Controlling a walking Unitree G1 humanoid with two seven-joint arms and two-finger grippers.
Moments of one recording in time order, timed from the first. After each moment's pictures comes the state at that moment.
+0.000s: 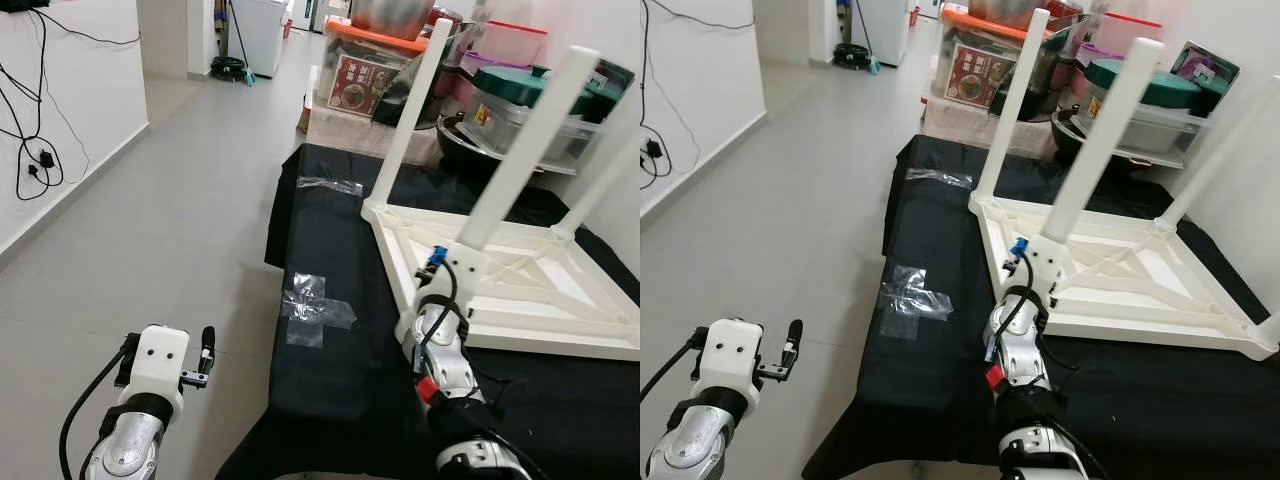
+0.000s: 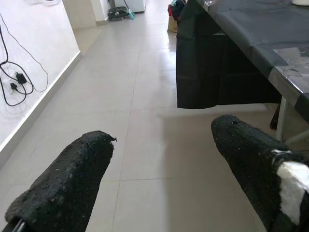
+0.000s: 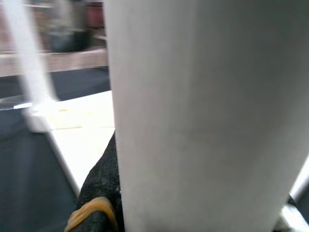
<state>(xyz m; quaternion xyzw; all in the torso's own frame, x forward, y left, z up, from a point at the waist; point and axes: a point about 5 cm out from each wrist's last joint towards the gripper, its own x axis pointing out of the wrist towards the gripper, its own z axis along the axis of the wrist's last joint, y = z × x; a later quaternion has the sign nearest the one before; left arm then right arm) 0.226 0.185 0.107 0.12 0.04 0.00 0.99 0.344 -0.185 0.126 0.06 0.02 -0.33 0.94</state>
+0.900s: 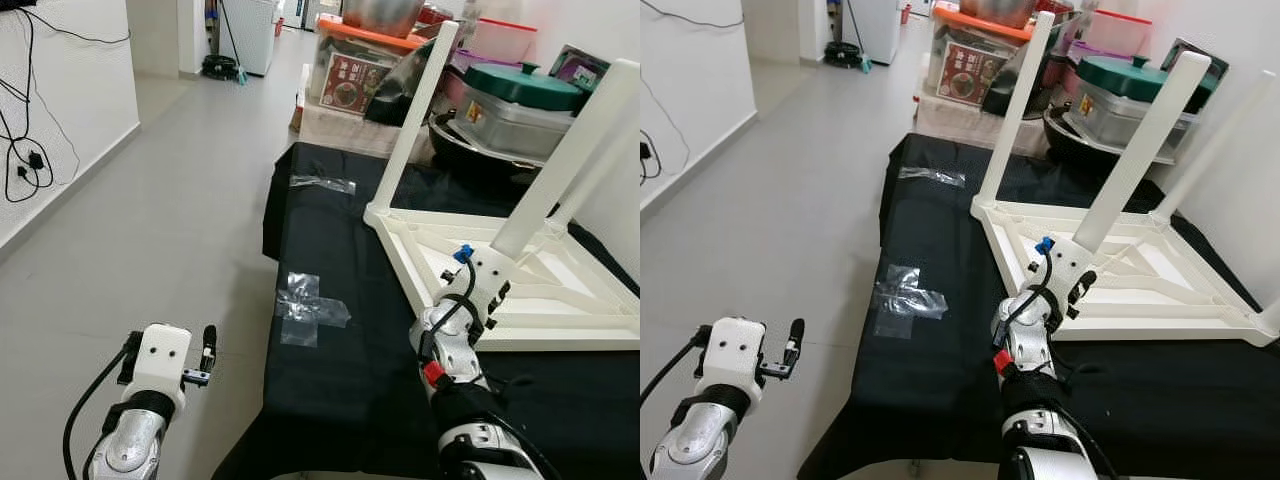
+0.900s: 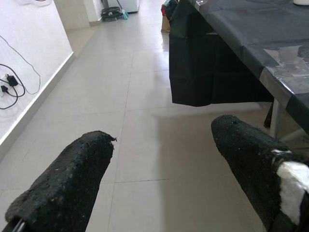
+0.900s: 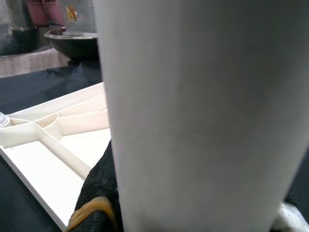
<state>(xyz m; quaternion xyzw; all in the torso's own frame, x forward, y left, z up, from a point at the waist) 0.230 0.184 0.104 0.12 0.04 0.00 0.99 0.346 -0.191 0.128 0.08 0.03 -0.39 0.92</state>
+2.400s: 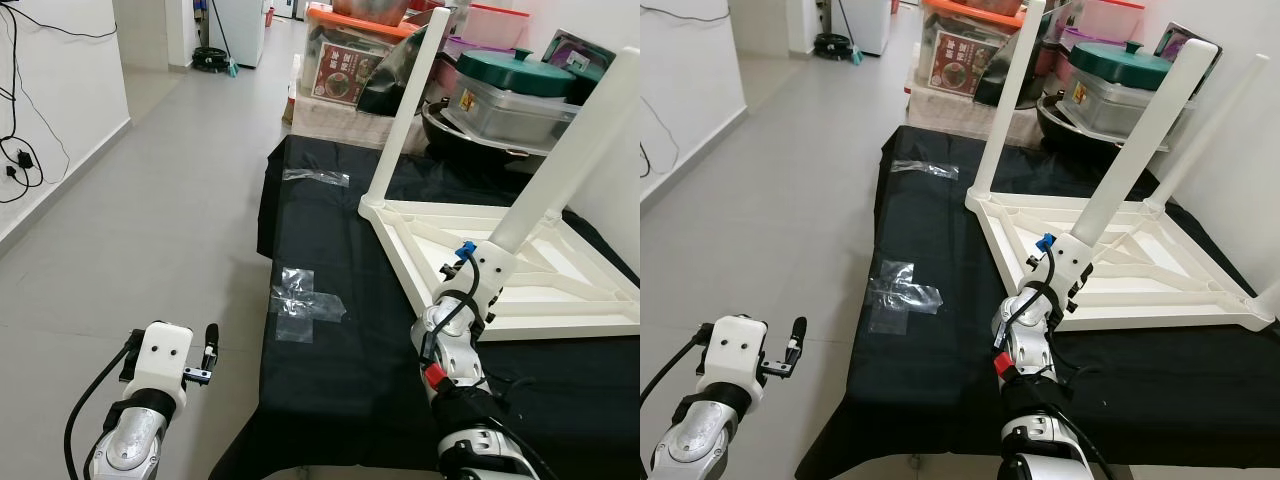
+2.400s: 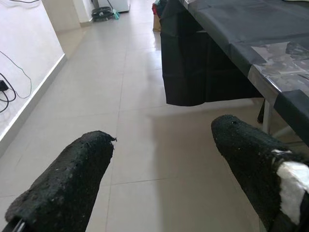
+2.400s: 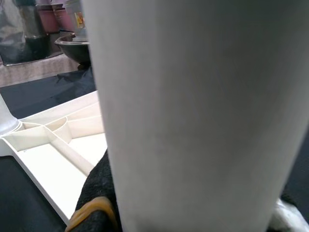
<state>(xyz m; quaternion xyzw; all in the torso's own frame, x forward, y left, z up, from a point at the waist) 0.231 0.183 0.105 0.12 0.04 -0.01 0.99 0.347 -0.189 0.138 0.10 0.00 -0.36 0.93</state>
